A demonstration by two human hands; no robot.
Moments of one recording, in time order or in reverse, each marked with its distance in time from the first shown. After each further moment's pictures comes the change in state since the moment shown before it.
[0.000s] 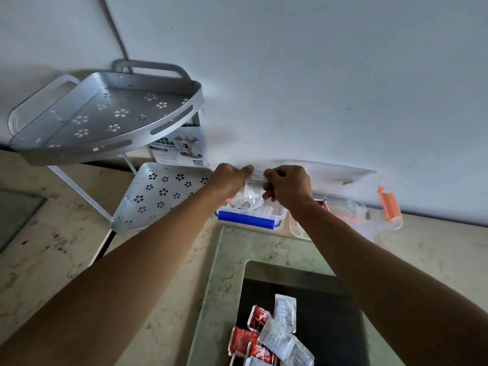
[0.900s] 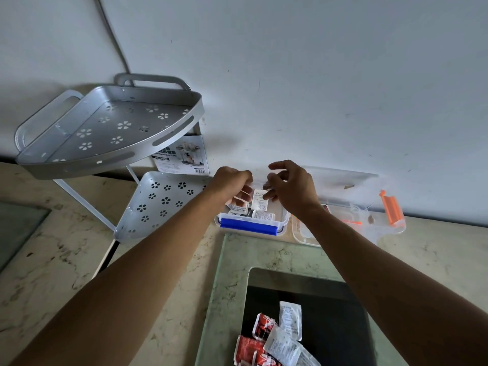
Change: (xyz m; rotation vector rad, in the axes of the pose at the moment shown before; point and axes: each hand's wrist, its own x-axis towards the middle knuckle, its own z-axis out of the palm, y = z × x) left_hand 0.003 0.007 -0.006 -0.232 -0.088 -0.090; right_hand 0.000 -0.004 -0.008 -0.032 -0.038 -0.190
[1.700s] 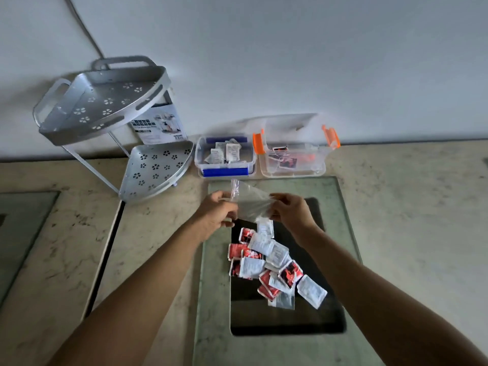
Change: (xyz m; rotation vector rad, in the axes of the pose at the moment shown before) left_hand -0.185 -0.108 0.035 -0.075 -0.157 -0.137; right_hand -0.226 0.081 -0.039 0.336 0.076 0.390
